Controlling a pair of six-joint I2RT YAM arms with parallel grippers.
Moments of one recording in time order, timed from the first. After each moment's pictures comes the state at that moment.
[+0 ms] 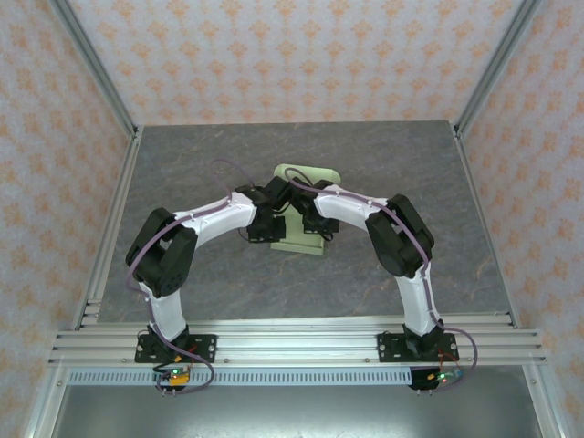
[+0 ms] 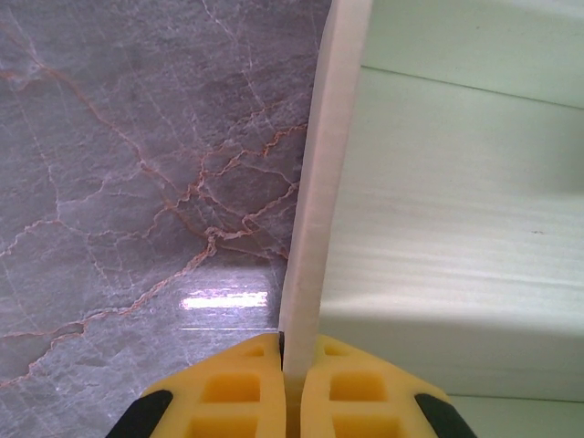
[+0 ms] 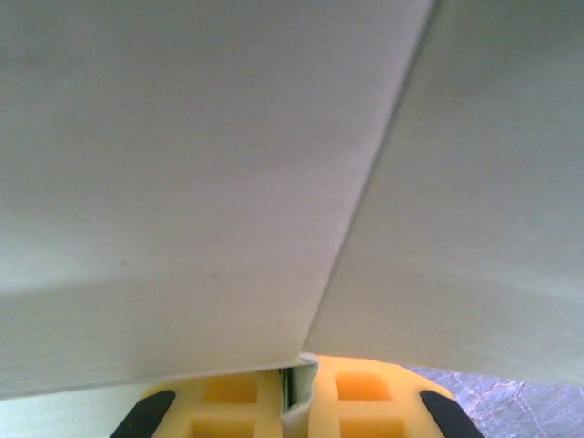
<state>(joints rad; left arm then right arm) -0.59 1.84 1.28 -0.81 -0.02 -0.70 0.72 2.08 1.51 -0.92 0.34 0.79</state>
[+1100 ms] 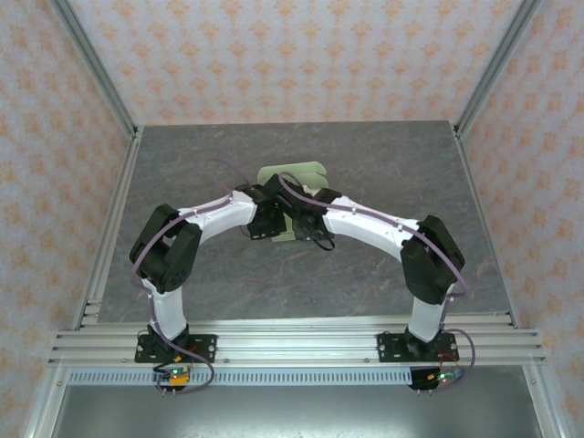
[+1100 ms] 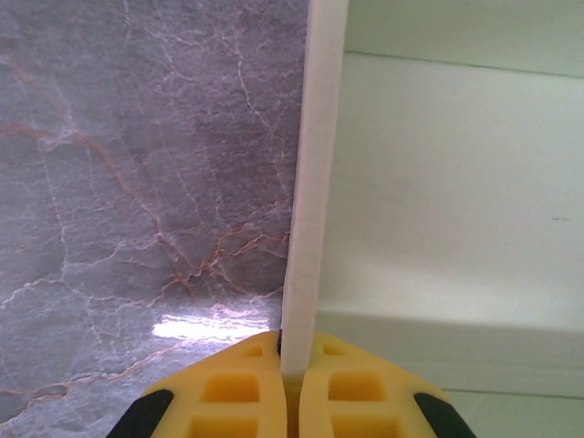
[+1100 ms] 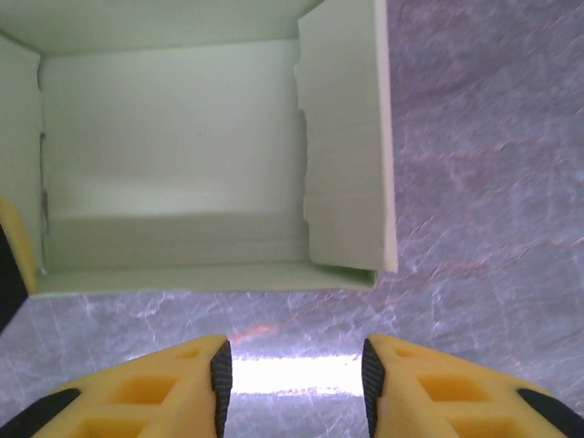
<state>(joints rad) -0.57 1.88 1.28 -0.73 -0.06 -0.82 0.85 1.81 1.42 -0.92 0.32 0.79</state>
